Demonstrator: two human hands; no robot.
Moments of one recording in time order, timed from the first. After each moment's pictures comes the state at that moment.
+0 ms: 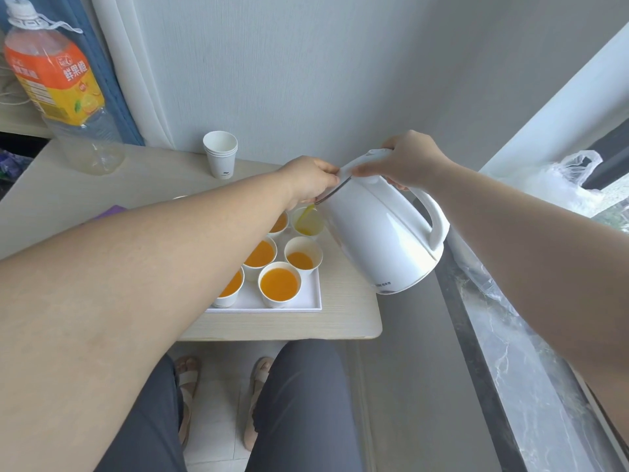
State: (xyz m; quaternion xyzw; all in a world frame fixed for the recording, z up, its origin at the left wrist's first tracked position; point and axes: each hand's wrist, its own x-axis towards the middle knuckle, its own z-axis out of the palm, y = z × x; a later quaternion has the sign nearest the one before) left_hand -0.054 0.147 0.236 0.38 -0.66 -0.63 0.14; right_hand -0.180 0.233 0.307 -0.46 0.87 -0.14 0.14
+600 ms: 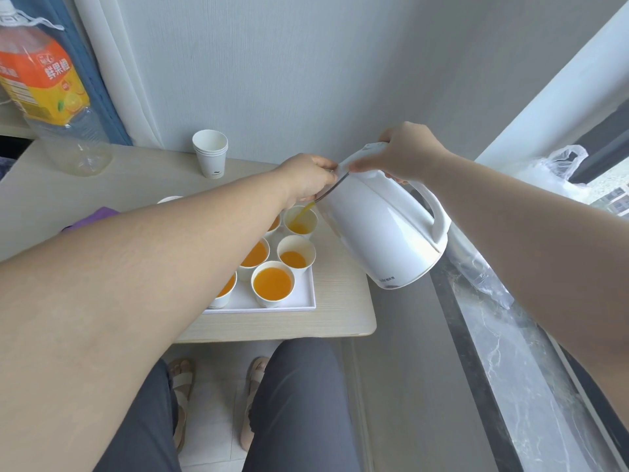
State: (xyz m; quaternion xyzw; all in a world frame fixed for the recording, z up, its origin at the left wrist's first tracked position) left_hand -0.061 0.152 0.238 0.36 -0.65 -0.65 0.14; right_hand -0.180 0.236 0.315 -0.45 0.87 -0.13 0.12
